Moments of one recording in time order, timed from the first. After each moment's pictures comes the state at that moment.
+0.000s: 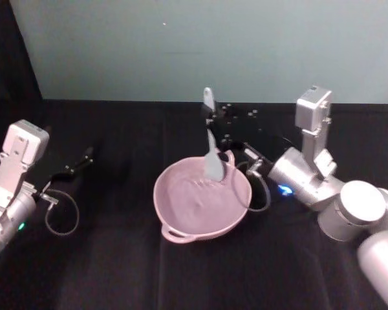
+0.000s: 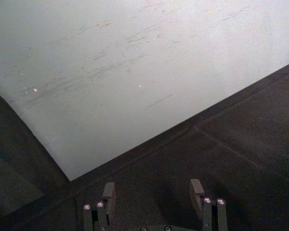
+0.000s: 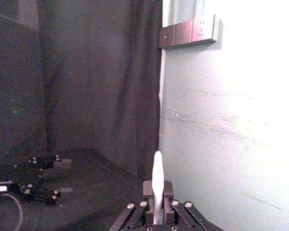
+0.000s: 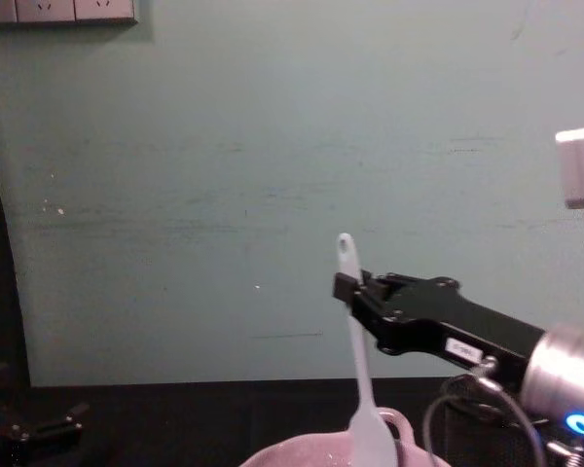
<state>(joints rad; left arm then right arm) -0.20 0.60 0.45 -1.41 -0.25 -0.12 0.03 0.47 0.24 -0.46 -1.09 0.40 -0.40 0.57</state>
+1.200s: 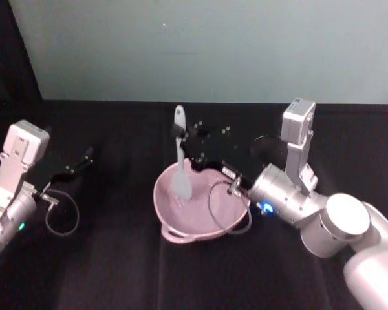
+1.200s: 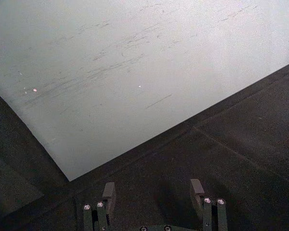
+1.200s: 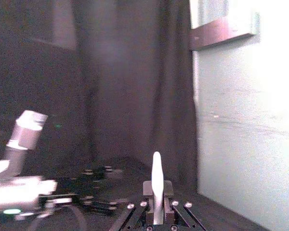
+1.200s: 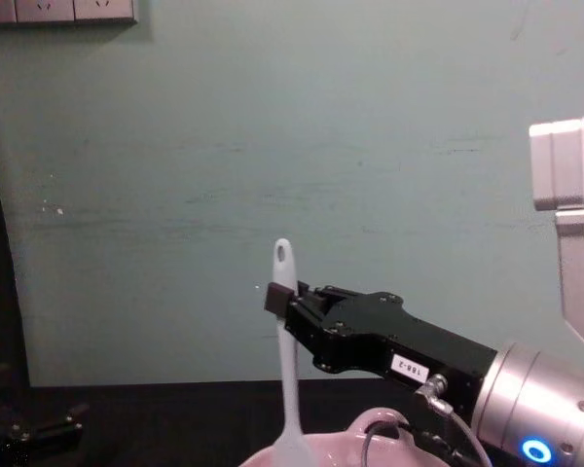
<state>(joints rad) -0.20 0.60 0.45 -1.41 -0.25 -0.12 0.03 0.41 0.22 -0.50 -1.18 0.48 -0.34 0.63</state>
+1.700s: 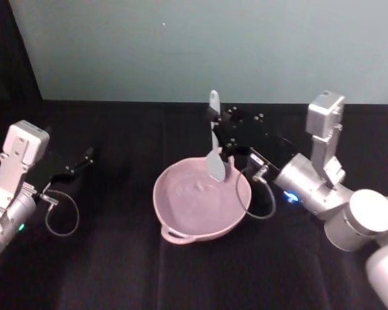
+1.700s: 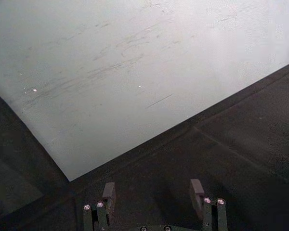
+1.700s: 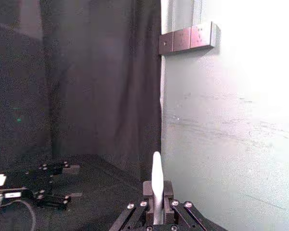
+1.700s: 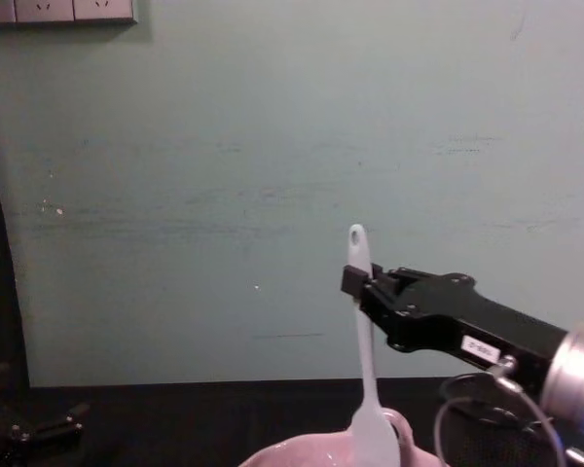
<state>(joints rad) -0.20 0.60 0.45 -1.41 -0.25 -0.12 0.03 0.39 0.26 -0.42 -1.20 0.41 -0.37 0.57</state>
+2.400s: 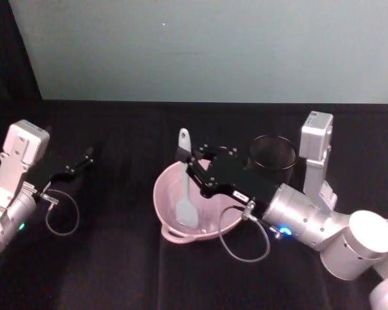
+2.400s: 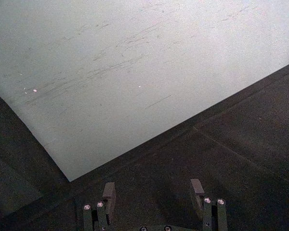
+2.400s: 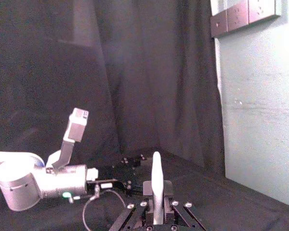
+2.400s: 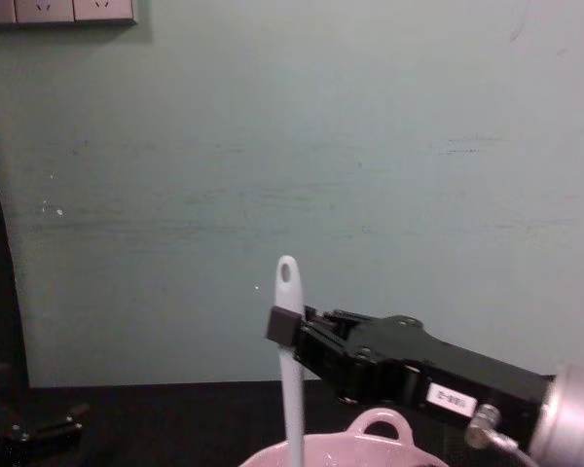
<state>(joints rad) -0.20 0.60 0.45 -1.41 -0.25 -0.12 0.03 0.27 0.32 -0.48 -1.41 0.54 -0.20 0.68</state>
